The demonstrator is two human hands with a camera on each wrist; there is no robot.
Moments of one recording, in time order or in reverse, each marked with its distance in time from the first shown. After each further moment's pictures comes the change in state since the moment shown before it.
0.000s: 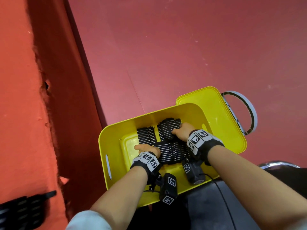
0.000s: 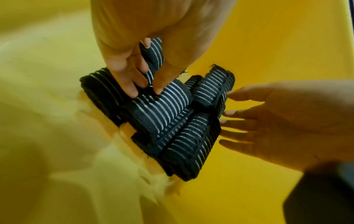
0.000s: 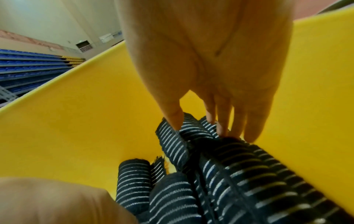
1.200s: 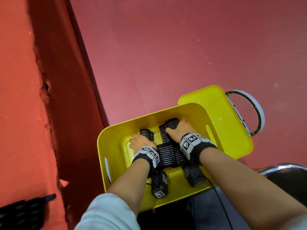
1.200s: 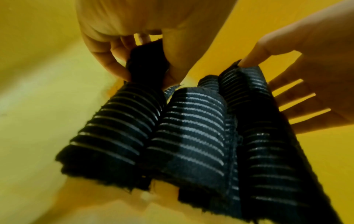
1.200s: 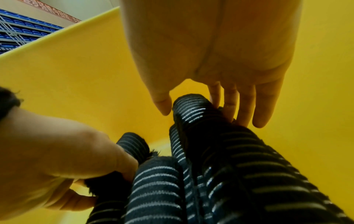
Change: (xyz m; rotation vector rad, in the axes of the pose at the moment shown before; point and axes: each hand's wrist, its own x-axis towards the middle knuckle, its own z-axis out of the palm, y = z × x) left_hand -0.011 0.032 -0.006 0.963 0.279 0.489; right_hand 0.001 -0.011 0.019 -0.044 0.162 -0.046
